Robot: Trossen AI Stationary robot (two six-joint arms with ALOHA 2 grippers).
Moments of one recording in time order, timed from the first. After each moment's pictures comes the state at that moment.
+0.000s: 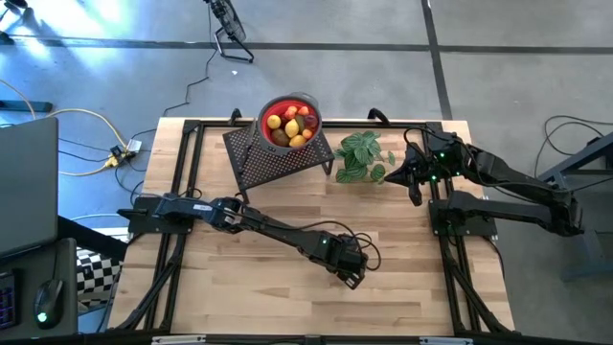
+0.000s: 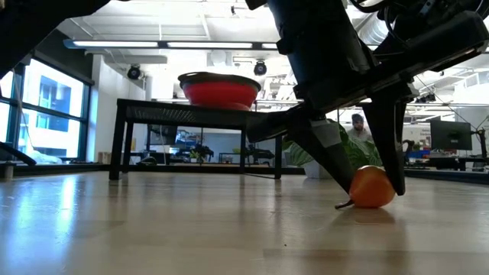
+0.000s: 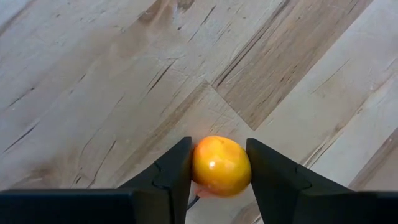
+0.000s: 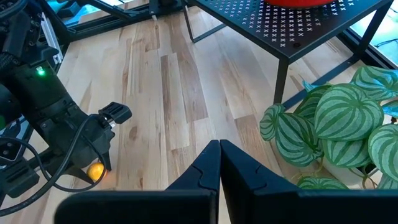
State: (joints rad) left arm -0.30 2.51 2.27 -0.89 -0.09 -1.11; right arm -0.46 0.66 0.69 -0.60 -0.37 0.03
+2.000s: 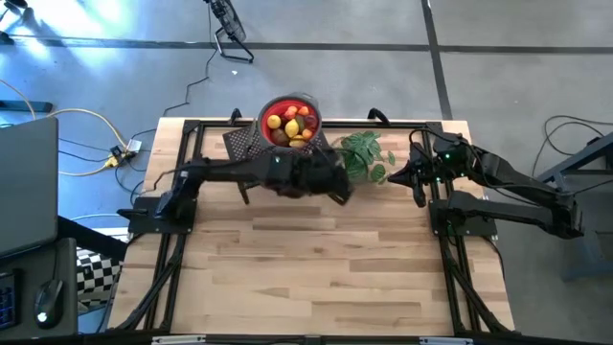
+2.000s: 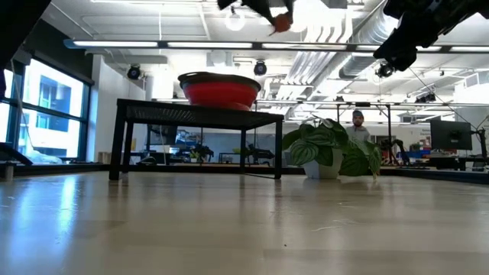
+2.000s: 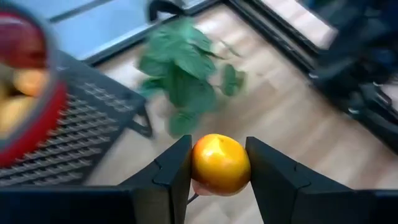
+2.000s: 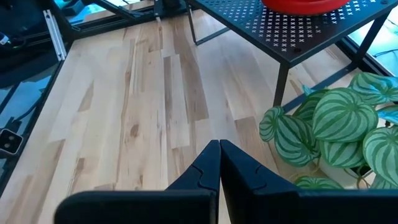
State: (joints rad) left arm -0.10 2.08 2.36 -1.18 -0.60 -0.85; right arm -0.46 0.61 0.69 -0.62 -0.37 0.00
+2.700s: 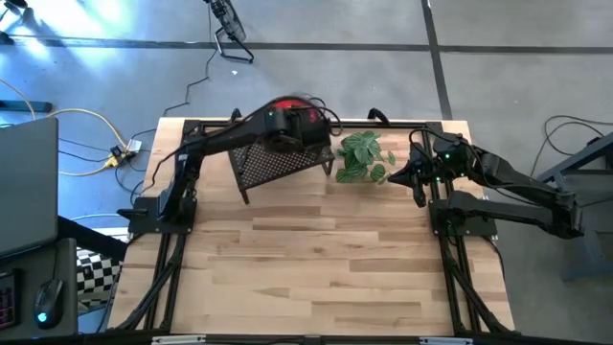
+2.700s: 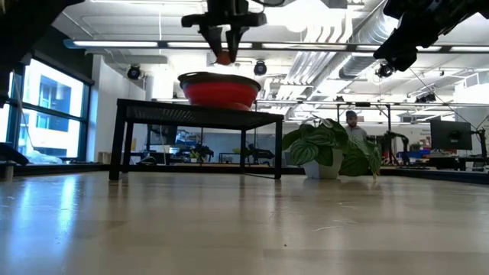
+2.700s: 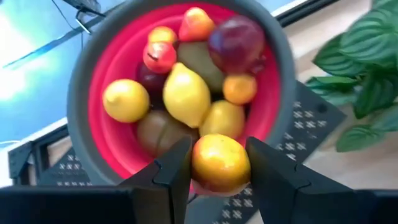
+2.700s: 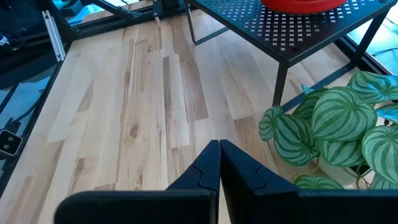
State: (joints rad) left arm 0.17 2.04 2.36 -1.57 -0.64 -0.88; right arm -0.46 0.61 0.69 -0.63 -0.37 0.00
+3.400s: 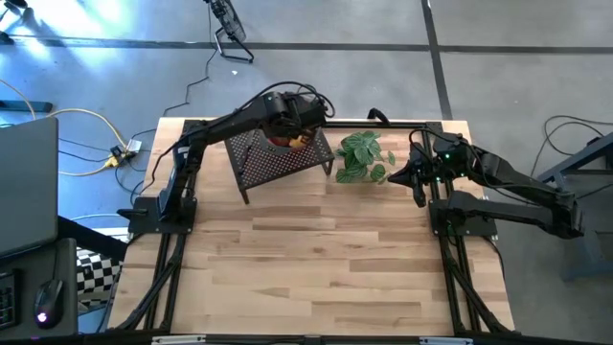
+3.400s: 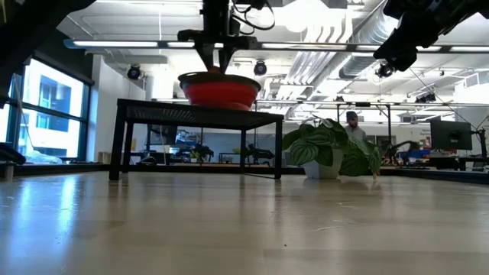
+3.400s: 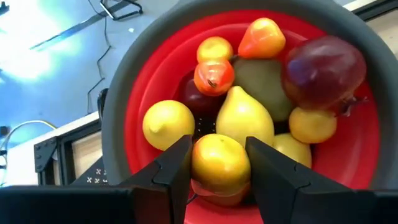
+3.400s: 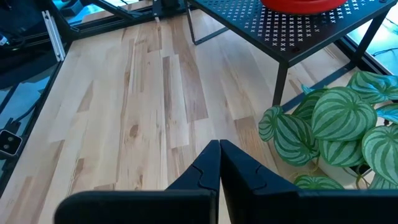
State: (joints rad) left arm 0.31 2.04 2.30 -1.55 -0.63 -0.82; right arm -0.46 0.61 0.69 -0.63 -0.37 0.00
